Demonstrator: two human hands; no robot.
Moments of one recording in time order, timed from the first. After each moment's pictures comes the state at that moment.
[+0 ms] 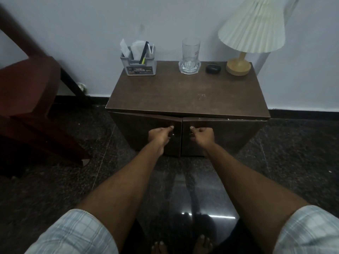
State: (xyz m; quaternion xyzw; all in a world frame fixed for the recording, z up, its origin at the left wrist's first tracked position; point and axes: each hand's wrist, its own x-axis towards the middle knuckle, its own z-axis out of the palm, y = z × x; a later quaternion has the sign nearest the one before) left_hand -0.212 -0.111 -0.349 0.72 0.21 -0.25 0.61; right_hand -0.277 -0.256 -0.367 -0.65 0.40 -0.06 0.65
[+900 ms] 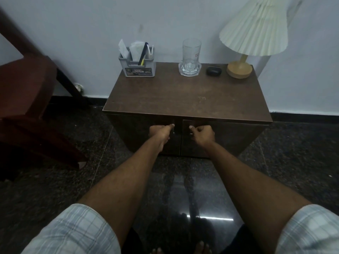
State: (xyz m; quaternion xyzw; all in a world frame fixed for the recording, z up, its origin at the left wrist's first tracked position) left_hand -0.189 -0.126 -0.339 0.77 0.20 -0.26 0.55; right_hand -0.265 -0.266 -0.357 -0.78 0.37 -0.03 0.50
